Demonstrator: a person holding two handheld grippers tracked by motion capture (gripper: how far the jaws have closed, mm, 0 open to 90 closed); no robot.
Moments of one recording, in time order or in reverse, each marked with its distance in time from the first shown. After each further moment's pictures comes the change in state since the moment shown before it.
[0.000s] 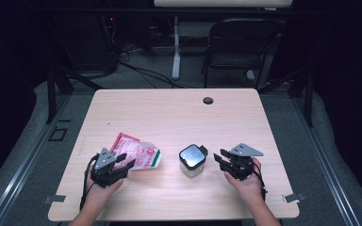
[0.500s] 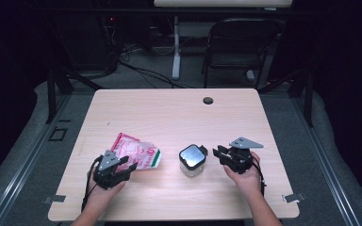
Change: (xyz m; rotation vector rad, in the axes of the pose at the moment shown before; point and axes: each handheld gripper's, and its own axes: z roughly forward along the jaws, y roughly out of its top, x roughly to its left) left arm -0.004 -0.005 0.005 0.041 -0.011 0.006; right arm -0.010 0.012 0.008 0.016 0.055 0.062
